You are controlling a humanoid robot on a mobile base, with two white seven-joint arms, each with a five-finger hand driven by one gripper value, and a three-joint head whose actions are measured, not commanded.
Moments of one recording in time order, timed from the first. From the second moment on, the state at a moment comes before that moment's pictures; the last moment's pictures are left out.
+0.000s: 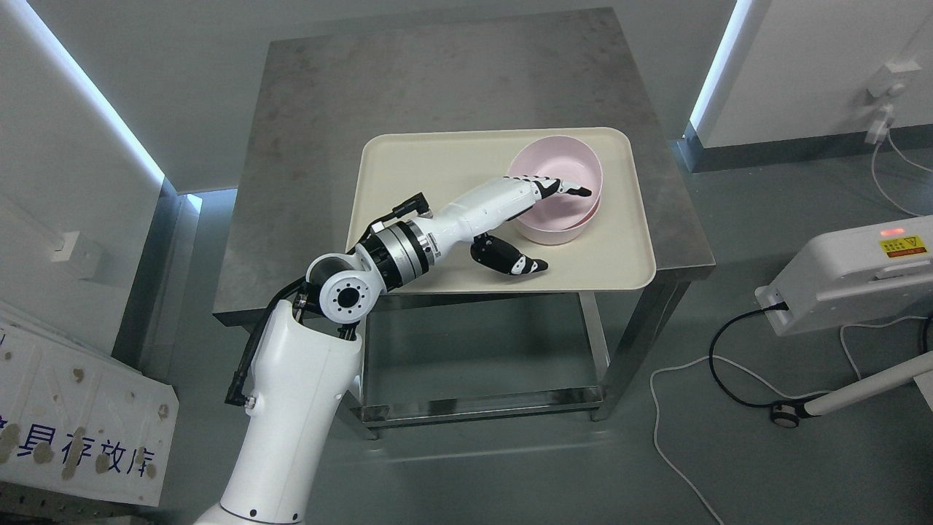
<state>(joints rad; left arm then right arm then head) -0.63 0.00 -0.26 -1.44 -0.62 -0.31 -0.71 0.04 0.00 0.00 0.00 0.00 -0.25 0.00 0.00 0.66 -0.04</state>
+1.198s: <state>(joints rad) -0.68 0.00 -0.35 -1.44 -0.79 -0.30 -0.71 0.04 0.00 0.00 0.00 0.00 -0.25 0.00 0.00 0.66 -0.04</state>
